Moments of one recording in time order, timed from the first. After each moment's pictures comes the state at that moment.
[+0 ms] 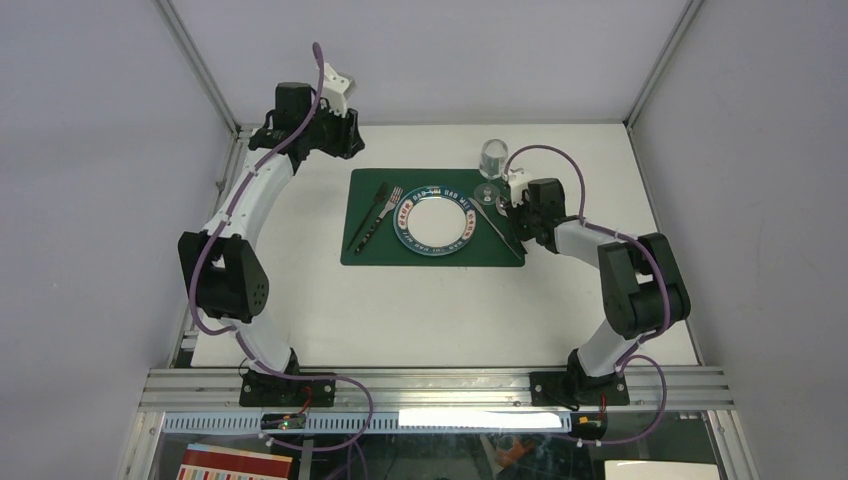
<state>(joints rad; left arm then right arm) -0.17 1.74 1.64 -0.44 0.40 0.15 0.25 1.64 0.83 0.01 -0.08 -0.21</state>
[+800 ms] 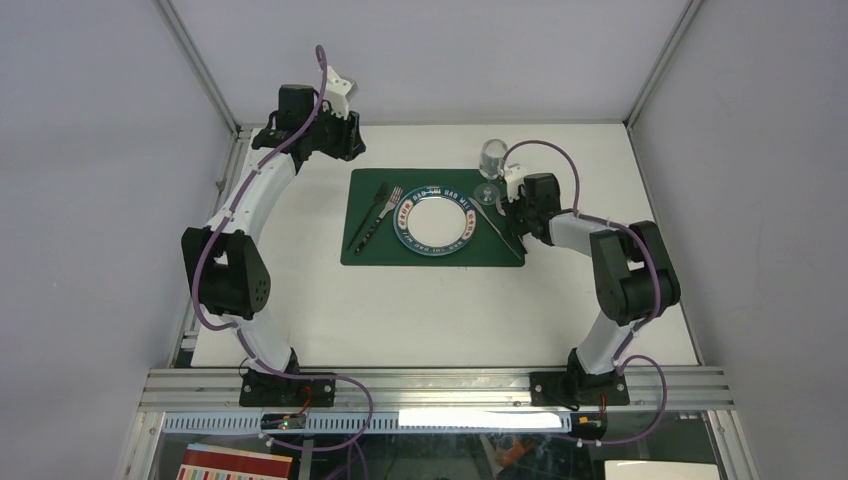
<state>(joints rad) -0.17 1.77 1.64 -0.44 0.40 0.15 0.25 1.73 0.90 0.04 -0.09 -0.22</state>
